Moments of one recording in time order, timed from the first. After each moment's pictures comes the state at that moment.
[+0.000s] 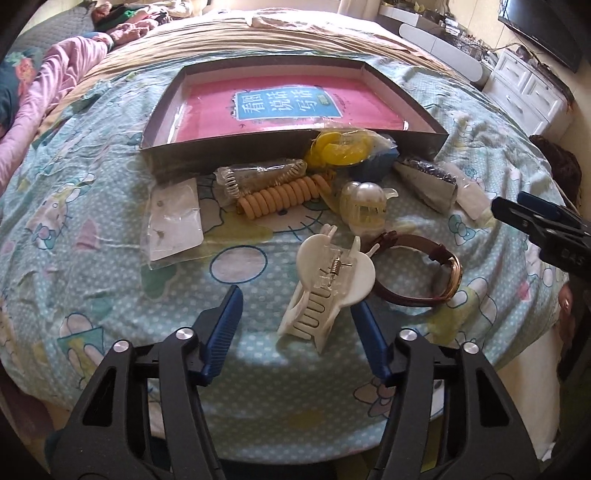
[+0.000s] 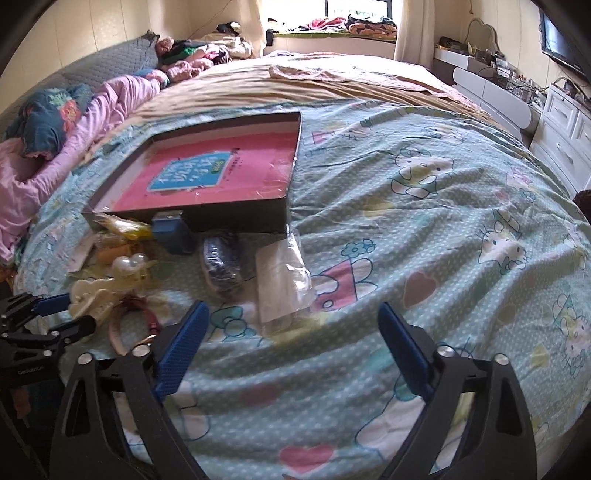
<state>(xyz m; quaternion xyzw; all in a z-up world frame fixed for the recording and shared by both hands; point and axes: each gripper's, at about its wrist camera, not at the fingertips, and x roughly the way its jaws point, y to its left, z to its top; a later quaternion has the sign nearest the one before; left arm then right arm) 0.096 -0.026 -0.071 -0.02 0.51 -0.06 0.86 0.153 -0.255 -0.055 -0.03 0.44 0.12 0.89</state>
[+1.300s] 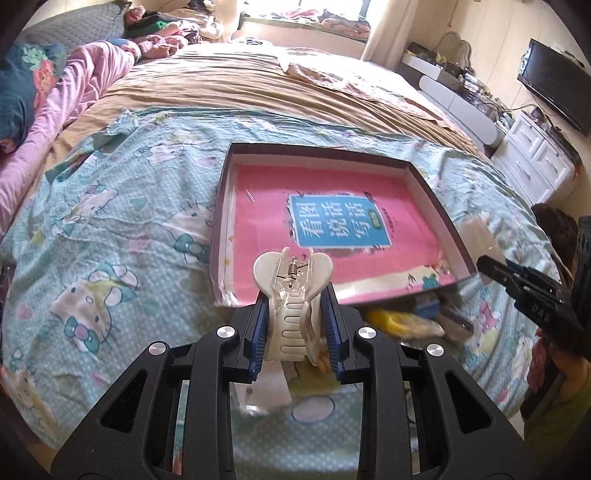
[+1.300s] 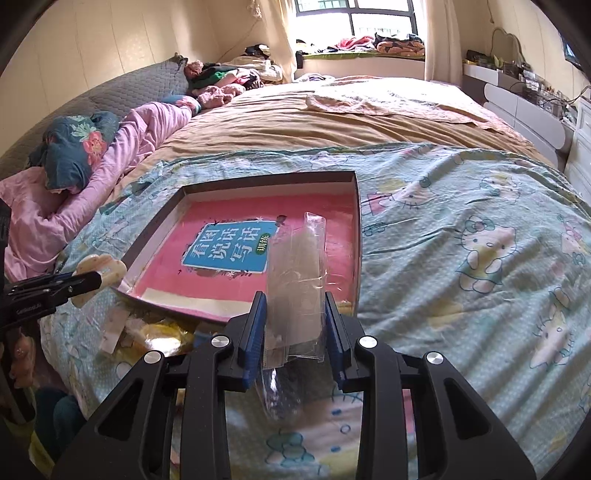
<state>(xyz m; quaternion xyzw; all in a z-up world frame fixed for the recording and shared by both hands) 0.176 0.042 -0.008 -0.08 0.45 -0.03 0.89 0.233 -0.215 -0.020 0.01 0.40 0.20 0.89</state>
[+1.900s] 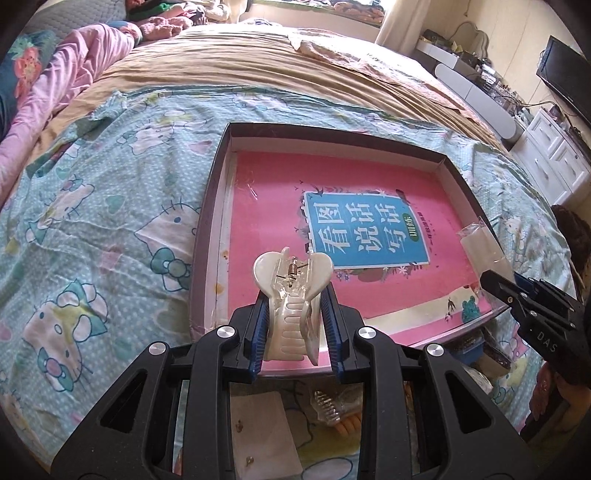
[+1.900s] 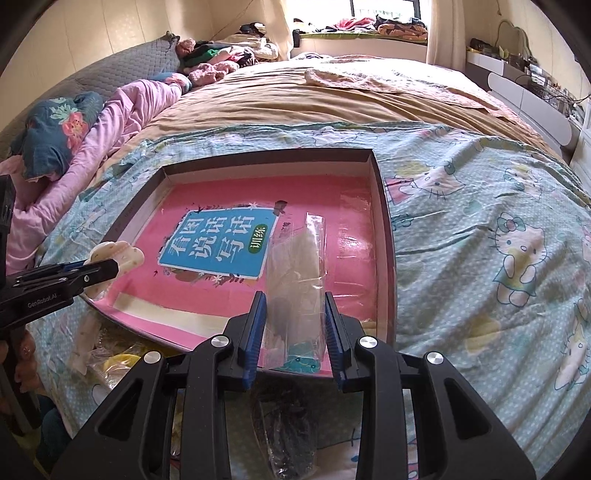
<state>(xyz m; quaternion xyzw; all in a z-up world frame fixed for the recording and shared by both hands) 0.228 0.045 -0.049 -0.08 0.48 -0.02 0.87 0.272 -0.182 -0.055 -0.01 0.44 0.18 0.88</state>
